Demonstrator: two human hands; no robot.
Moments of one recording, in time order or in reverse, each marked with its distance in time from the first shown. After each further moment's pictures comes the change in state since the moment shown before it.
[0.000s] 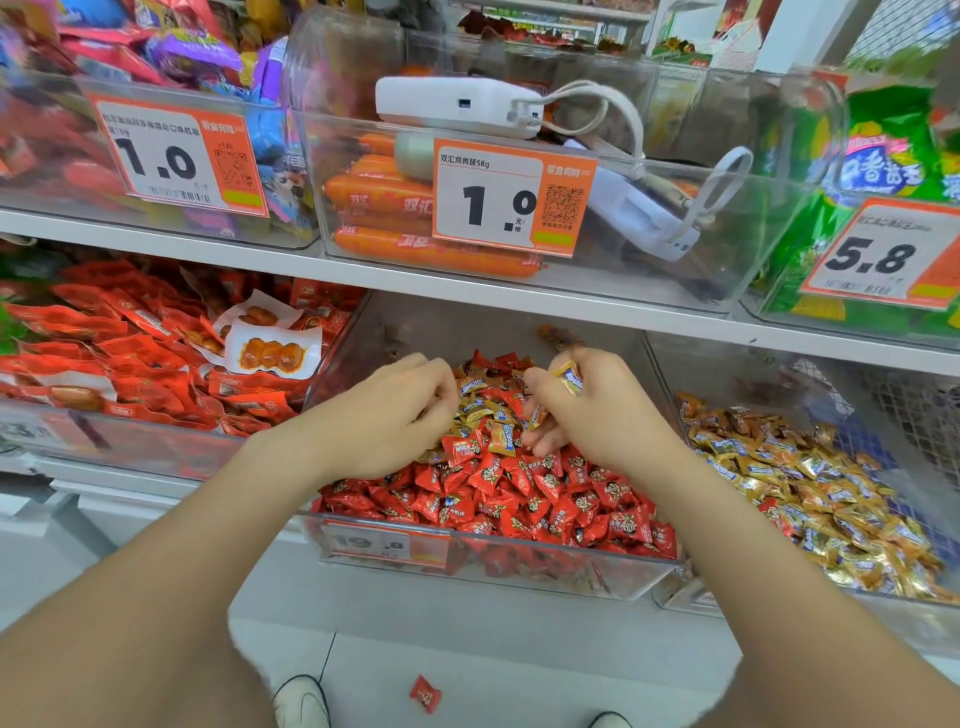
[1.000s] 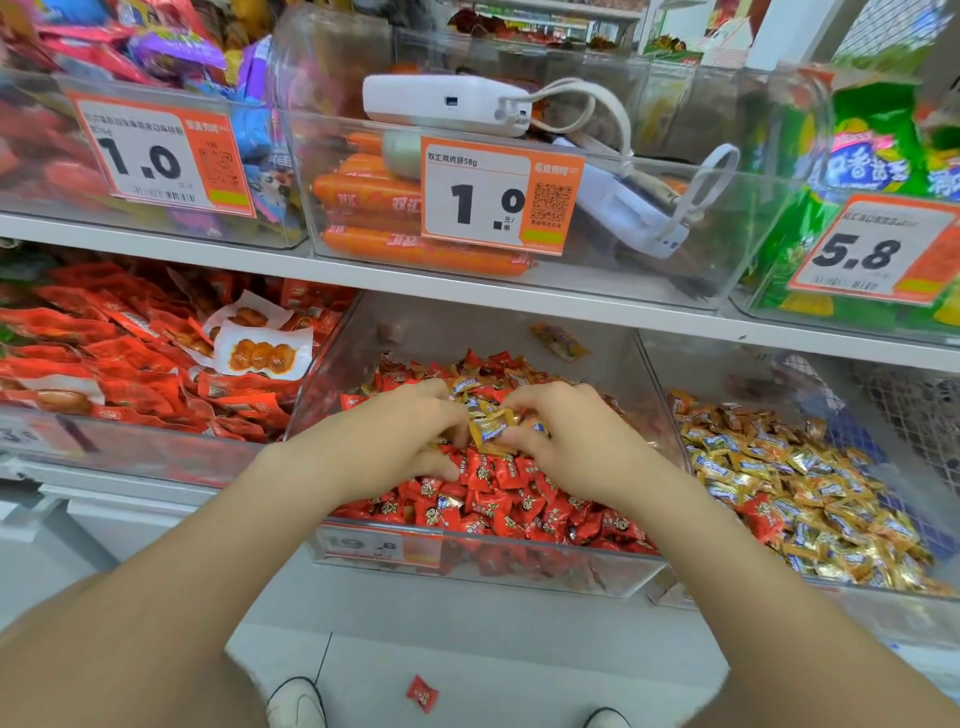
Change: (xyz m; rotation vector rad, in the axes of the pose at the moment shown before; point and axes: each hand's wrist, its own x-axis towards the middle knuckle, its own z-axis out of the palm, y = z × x) left_hand 0.007 0.008 0.014 0.207 -0.170 0.022; right_hand 0.002 0.024 0.010 -0.666 -0.105 -0.255
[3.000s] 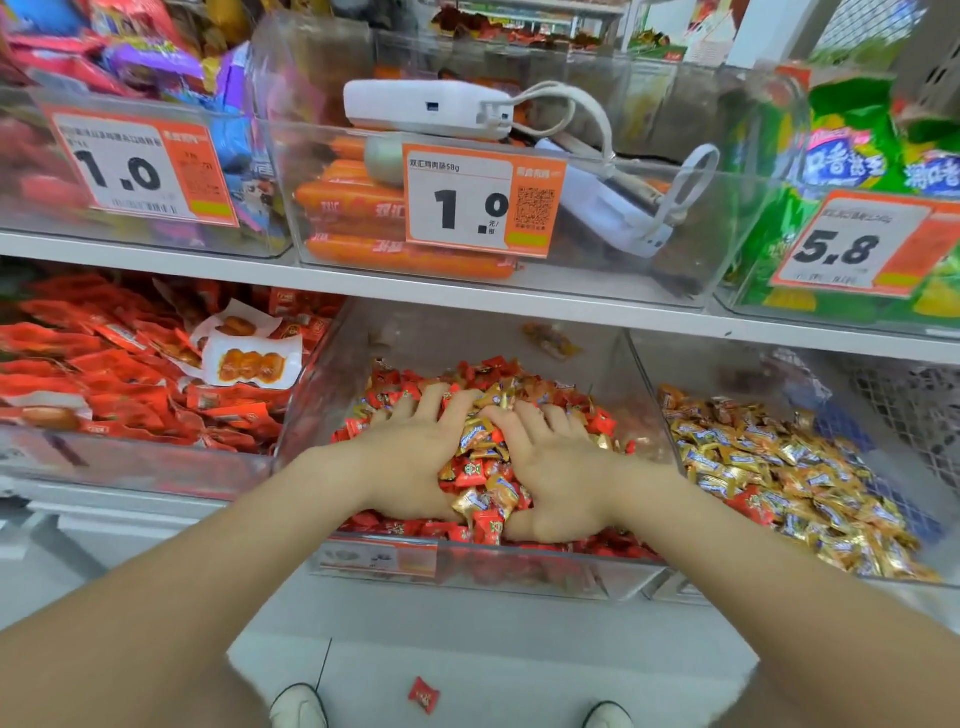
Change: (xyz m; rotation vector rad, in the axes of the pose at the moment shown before) left_hand 0.013 0.011 0.017 0.081 -0.183 -0.111; right_hand -0.005 0.015 0.019 -0.382 -0.391 -0.099
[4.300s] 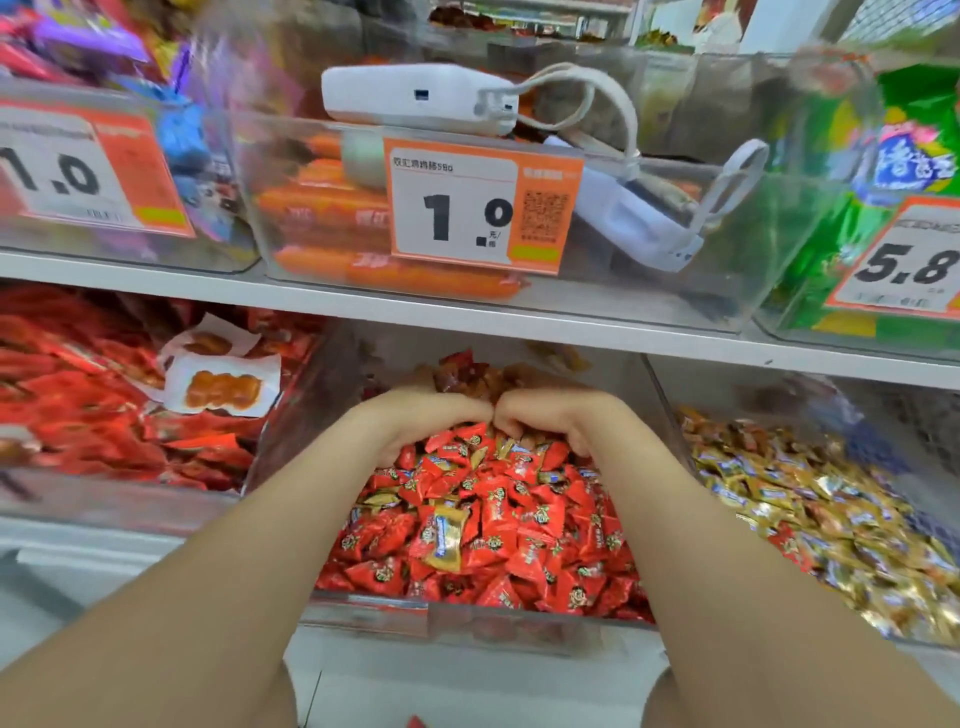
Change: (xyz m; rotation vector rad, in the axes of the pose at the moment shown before) left_hand 0.064 -0.003 -0.032 -0.943 -0.061 -0.555; right_hand 0.069 0.012 -0.062 0.867 -0.007 0.497
